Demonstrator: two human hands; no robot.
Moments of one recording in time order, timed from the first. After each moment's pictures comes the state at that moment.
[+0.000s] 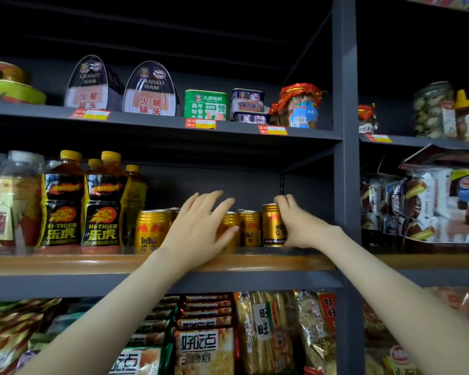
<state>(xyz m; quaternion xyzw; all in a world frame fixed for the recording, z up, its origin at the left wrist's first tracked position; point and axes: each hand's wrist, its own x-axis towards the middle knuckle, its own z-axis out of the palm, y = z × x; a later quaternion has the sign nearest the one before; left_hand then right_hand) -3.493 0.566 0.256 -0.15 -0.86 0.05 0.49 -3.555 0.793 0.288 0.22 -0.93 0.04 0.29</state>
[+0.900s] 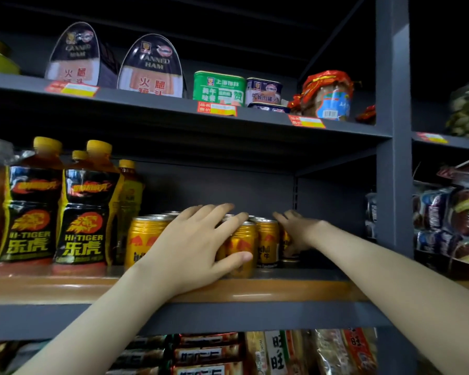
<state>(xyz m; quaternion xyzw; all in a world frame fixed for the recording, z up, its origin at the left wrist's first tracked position) -3.521 0.531 0.257 -0.23 -0.81 0.13 0.53 -3.665 0.764 0.305 0.13 -0.97 -0.12 0.15</state>
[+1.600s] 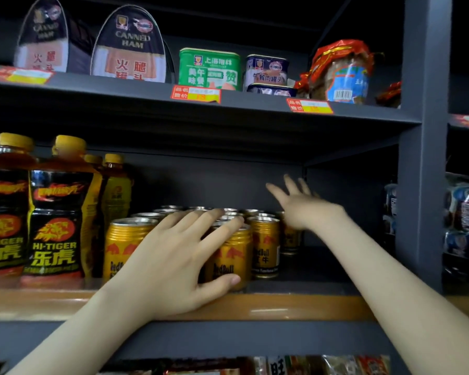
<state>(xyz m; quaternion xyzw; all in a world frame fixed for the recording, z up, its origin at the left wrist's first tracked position) -3.516 0.532 0.254 -0.20 -0.83 0.18 0.50 -3.644 0.749 0.336 0.14 -0.97 -0.02 0.19</state>
